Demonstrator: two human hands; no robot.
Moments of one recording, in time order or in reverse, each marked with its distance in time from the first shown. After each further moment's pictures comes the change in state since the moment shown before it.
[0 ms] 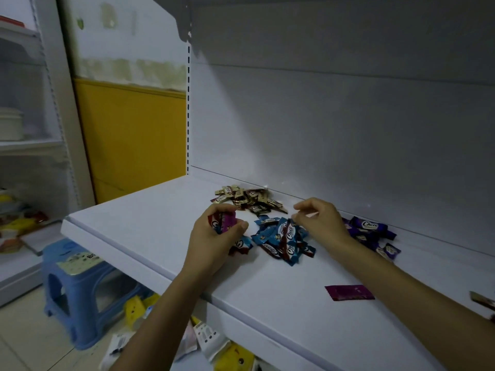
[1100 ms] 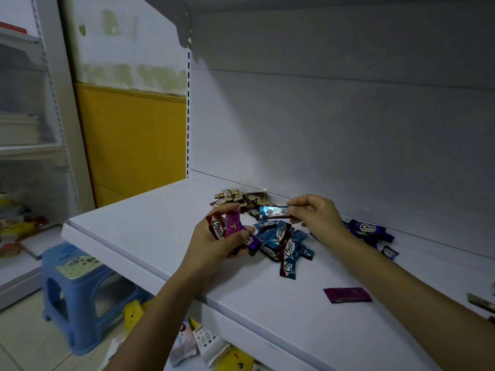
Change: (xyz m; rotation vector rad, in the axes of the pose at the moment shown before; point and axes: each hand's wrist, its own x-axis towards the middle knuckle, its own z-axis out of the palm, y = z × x) left_hand 0.001 0.000 -0.006 -0.245 -0.205 -0.068; right_hand -0.003 -0.023 -0.004 0.303 -0.069 0.005
